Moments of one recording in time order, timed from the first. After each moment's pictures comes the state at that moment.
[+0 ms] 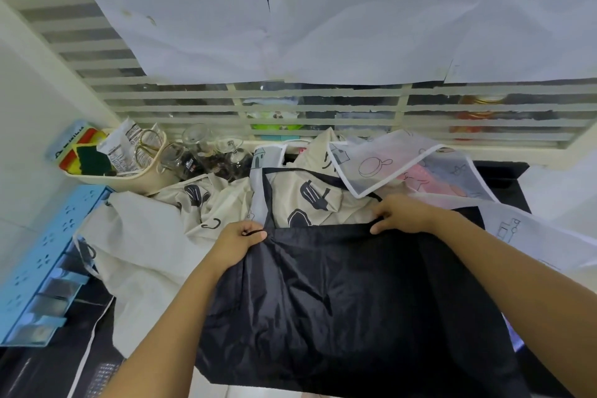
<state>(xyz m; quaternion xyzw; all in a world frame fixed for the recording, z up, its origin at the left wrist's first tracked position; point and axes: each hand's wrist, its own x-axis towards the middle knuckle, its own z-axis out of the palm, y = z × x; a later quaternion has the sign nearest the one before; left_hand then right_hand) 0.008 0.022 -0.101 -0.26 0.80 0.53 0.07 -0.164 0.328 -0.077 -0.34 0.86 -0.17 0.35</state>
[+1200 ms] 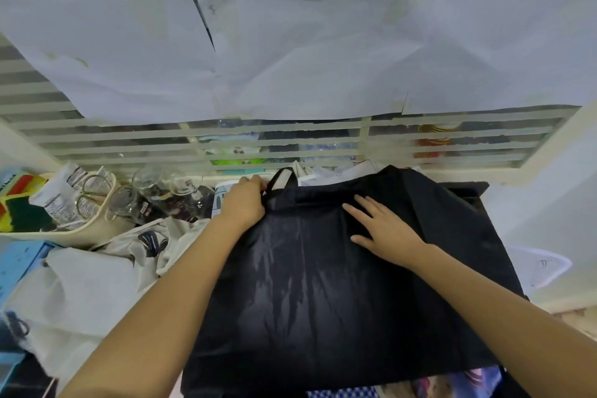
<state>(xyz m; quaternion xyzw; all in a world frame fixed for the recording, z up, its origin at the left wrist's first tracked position) -0.159 0.062 -0.043 -0.15 0.97 0.17 0.07 -0.188 0.350 -0.099 -0.33 0.93 -0.07 0.13</state>
